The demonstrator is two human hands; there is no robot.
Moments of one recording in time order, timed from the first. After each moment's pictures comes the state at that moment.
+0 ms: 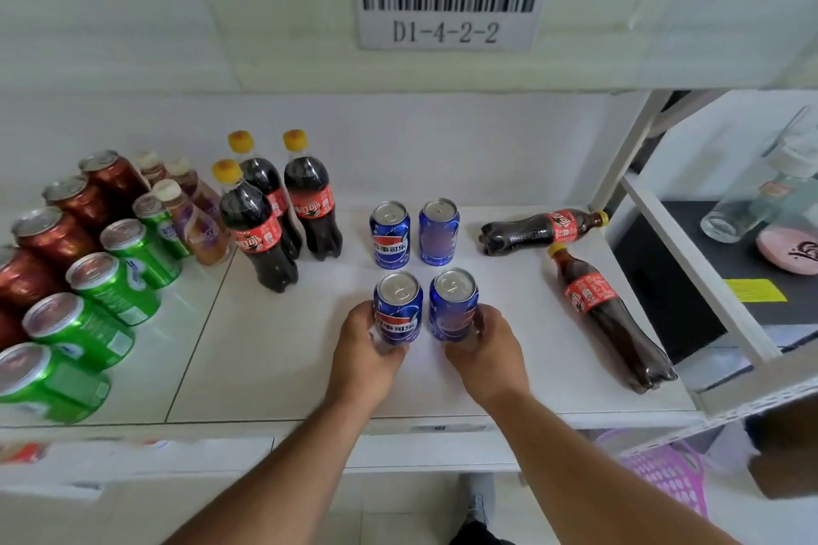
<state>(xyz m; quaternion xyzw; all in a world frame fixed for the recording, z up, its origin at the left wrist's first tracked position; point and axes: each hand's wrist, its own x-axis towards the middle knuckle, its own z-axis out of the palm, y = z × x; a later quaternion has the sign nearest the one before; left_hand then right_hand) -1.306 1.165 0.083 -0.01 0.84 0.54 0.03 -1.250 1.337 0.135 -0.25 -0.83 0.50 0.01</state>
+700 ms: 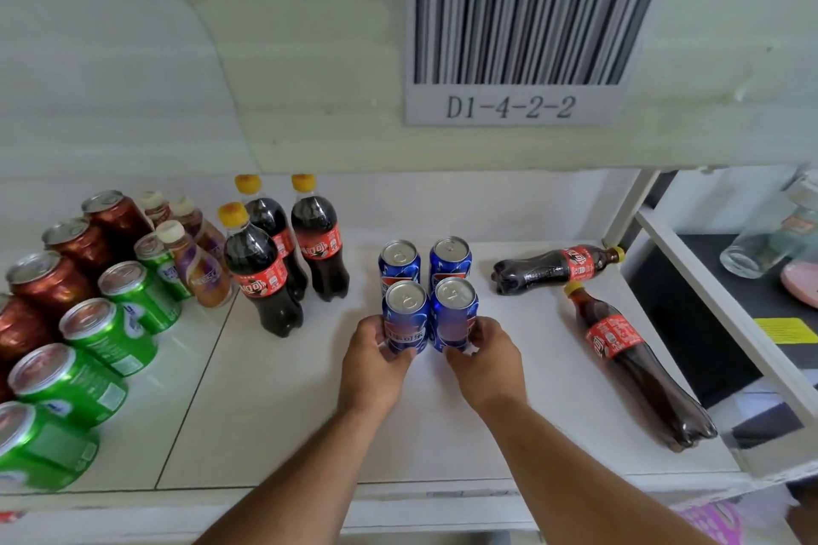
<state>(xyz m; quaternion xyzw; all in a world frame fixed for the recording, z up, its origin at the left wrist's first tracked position) -1.358 1.176 0.091 -0.02 0.83 0.55 0.04 -1.307 1.330 0.132 -0.27 -0.83 0.48 0.04</state>
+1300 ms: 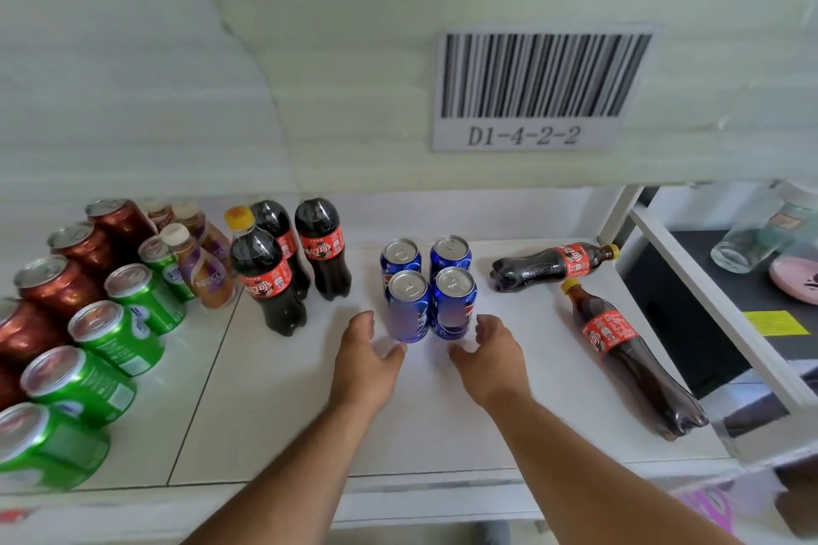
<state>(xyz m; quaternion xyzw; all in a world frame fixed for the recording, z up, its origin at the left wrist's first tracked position) -1.357 1.160 0.107 -0.05 0.87 0.48 0.07 -1.304 1.330 0.140 -0.29 -0.85 0.44 -0.01</state>
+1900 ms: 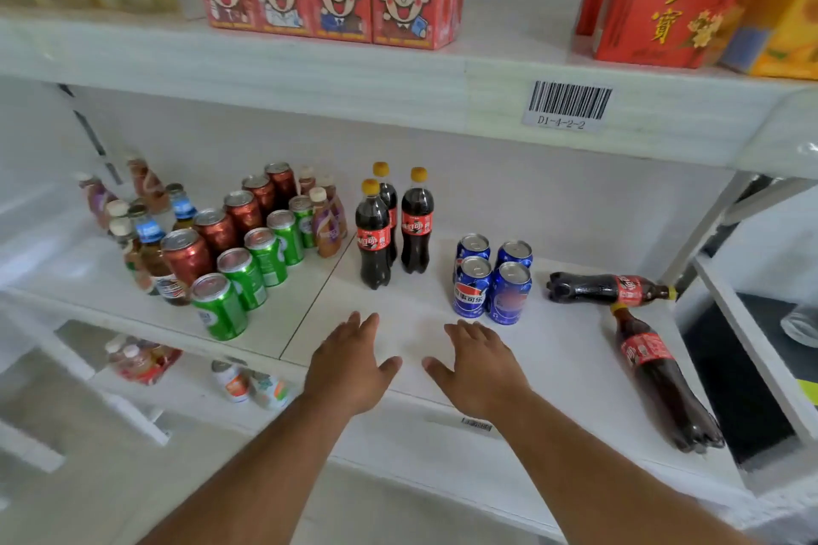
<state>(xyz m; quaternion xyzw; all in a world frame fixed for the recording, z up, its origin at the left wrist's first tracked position) -1.222 1.055 0.192 -0.01 0.98 0.18 0.08 -1.228 1.256 0.192 0.05 -0.98 0.15 -0.11</state>
